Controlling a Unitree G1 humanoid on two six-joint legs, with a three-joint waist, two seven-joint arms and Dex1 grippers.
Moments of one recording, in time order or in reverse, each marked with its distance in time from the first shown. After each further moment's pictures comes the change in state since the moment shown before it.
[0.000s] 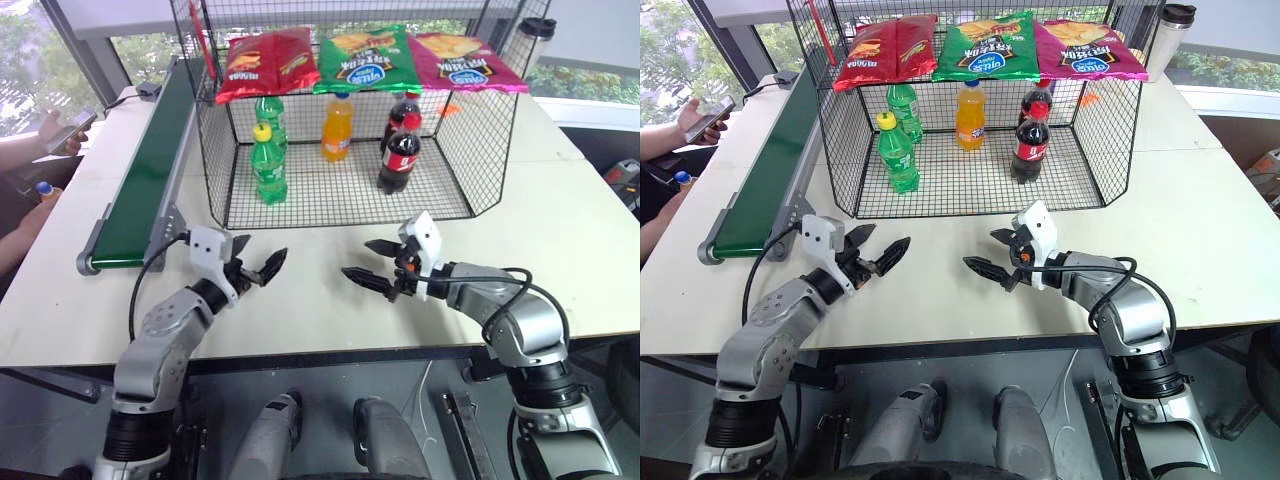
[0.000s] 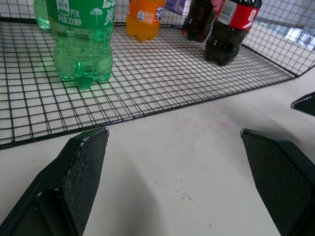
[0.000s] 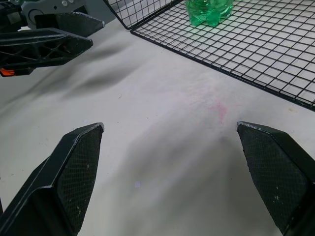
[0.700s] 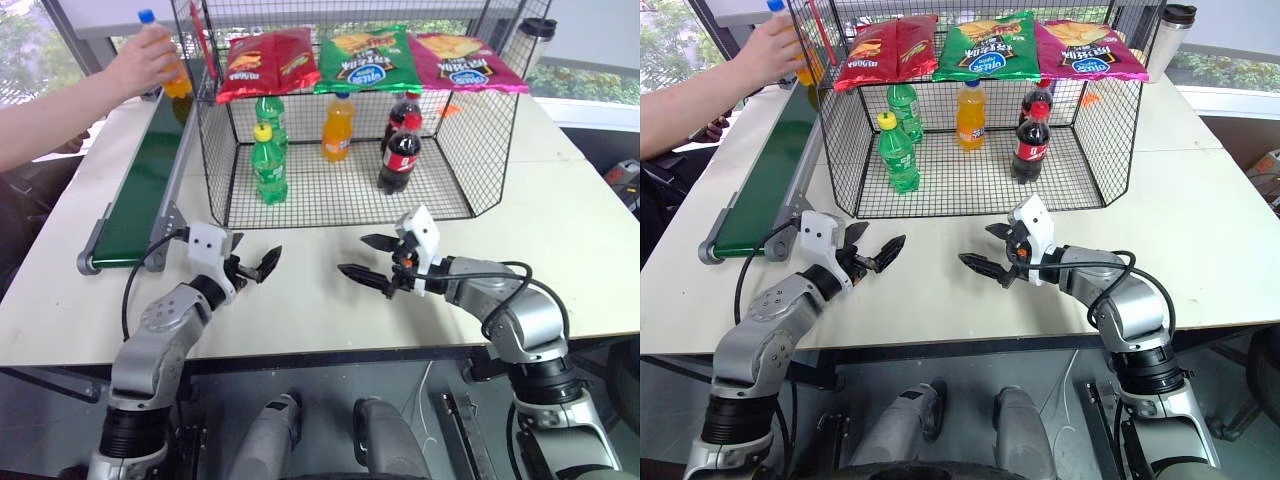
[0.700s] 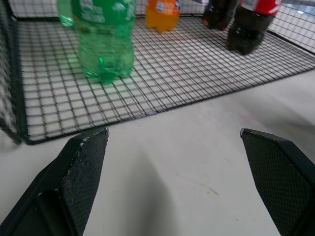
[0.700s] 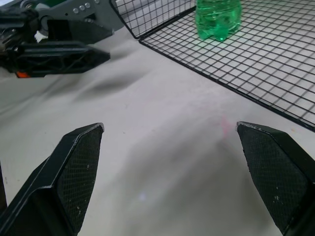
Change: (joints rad) left arm -0.017 0.025 -0.013 -0.020 0.041 0.046 0.068; right arm -0.028 0.002 0.021 -0.016 0.008 0.002 0.001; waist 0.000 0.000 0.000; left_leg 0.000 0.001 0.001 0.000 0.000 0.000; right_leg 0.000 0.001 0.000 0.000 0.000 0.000
